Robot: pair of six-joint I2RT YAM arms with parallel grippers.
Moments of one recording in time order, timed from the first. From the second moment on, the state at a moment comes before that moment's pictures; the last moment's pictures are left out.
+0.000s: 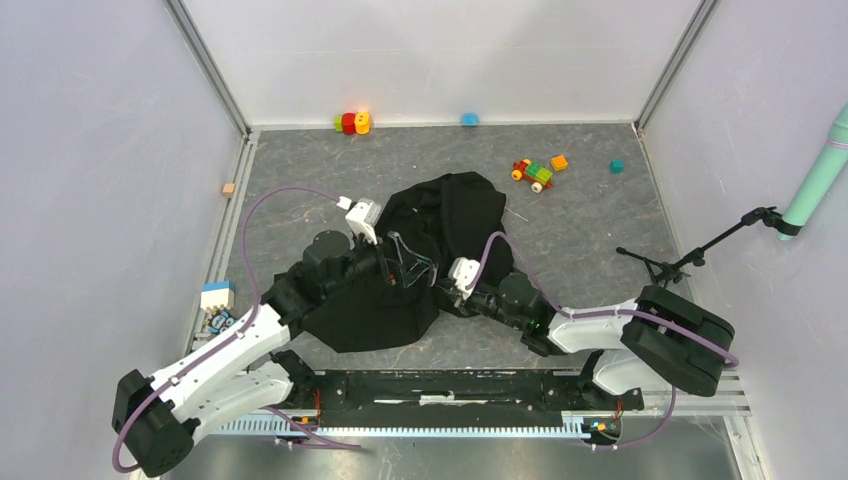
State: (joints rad) left arm -0.71 0.85 0.58 0.03 0.12 -0.56; right arm 0.96 1.38 0.29 0.99 -0.09 -0.17
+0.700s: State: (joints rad) left arm -0.80 1.17 0.97 -0.58 0.04 -0.57; right arm 1.10 1.38 0.37 0.86 0.09 -0.35
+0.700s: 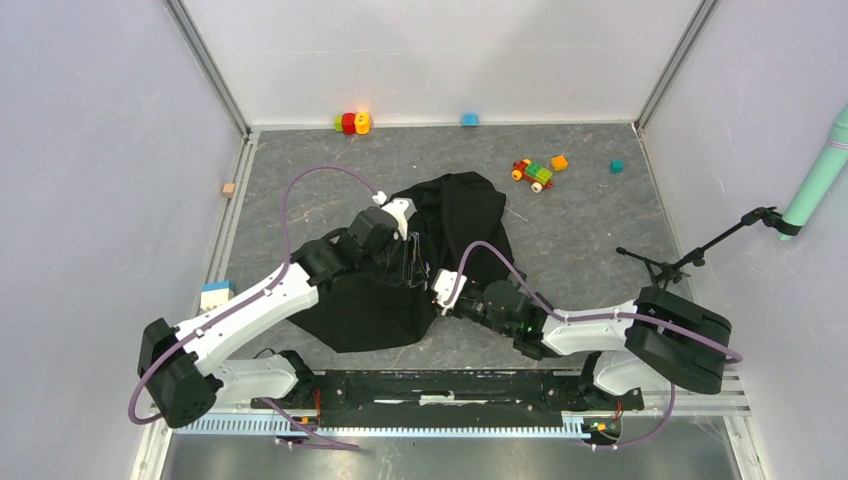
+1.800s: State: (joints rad) left arm -0.83 1.28 1.00 -0.57 -0.02 -0.57; right arm 1.12 1.39 0.39 0.80 0.13 -0.37
